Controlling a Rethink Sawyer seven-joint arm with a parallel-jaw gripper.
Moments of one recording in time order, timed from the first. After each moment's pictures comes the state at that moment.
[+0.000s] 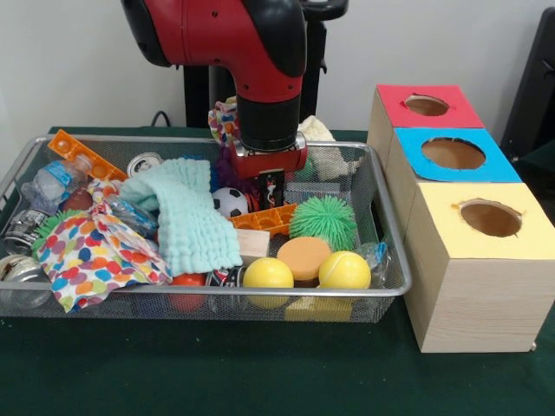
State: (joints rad) arm -0.43 -0.45 0.11 1.83 -0.32 0.20 1.47
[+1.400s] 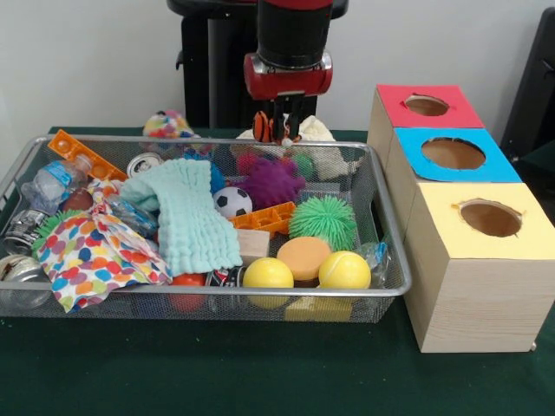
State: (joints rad) arm -0.34 -0.76 0.12 1.86 -0.26 0.56 1.47
